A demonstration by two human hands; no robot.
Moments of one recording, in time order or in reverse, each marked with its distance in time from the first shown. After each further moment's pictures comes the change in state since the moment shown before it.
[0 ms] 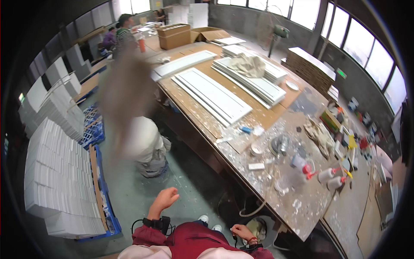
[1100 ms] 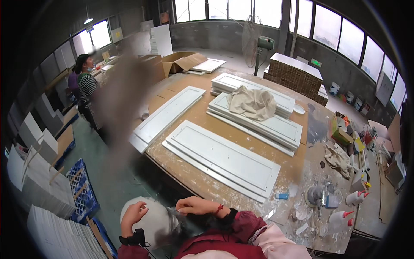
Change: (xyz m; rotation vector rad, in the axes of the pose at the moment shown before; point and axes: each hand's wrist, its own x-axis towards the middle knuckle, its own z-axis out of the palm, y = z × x) left_hand 0.330 -0.109 -0.333 0.203 -0.007 0.009; right_hand 0.388 -0.576 0.071 -0.357 -0.506 -0.706
